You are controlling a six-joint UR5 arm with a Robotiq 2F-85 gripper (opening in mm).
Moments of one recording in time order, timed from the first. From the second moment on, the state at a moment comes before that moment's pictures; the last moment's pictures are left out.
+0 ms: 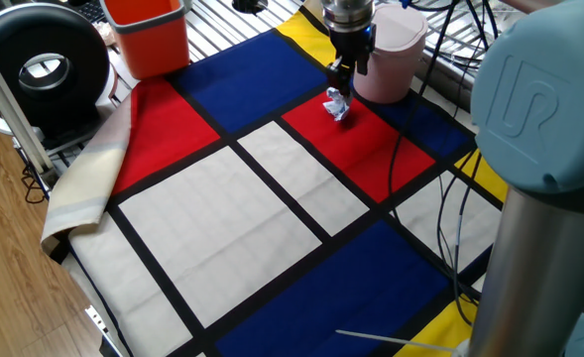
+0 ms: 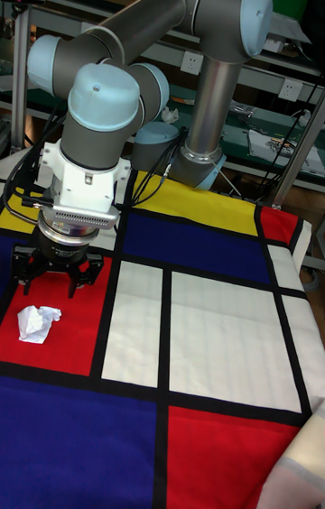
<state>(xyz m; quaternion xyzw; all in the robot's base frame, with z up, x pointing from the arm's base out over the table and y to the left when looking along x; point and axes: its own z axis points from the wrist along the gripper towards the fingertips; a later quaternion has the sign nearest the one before) 0.584 -0.160 0.072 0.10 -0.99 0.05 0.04</state>
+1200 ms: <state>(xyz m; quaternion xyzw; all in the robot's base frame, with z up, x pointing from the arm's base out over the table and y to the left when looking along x) 0.611 -0.161 0.072 0.10 -0.99 0.06 -0.01</state>
